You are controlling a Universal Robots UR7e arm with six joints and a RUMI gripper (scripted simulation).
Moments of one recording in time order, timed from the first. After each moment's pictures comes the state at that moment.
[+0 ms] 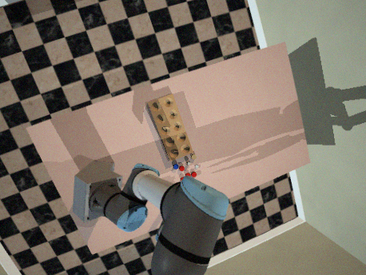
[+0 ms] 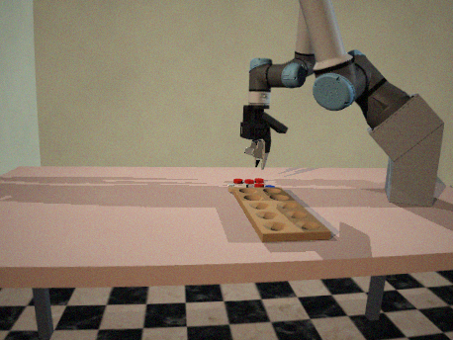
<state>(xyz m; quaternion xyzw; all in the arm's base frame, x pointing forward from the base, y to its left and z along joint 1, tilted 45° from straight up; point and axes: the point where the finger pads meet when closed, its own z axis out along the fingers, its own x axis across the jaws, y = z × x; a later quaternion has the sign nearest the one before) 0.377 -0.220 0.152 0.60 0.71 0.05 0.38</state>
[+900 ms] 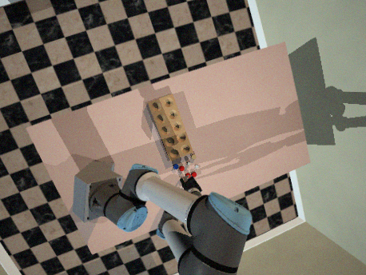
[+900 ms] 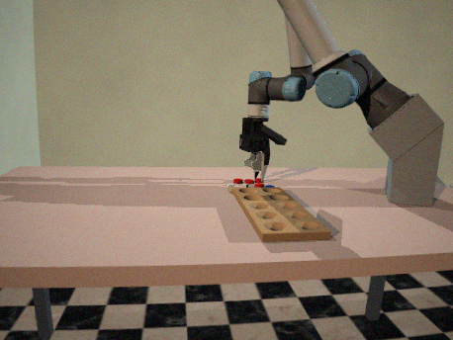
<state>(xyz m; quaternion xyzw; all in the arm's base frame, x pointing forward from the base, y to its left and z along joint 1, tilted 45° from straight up) 0.403 -0.236 0.123 0.60 0.70 0.05 0.38</state>
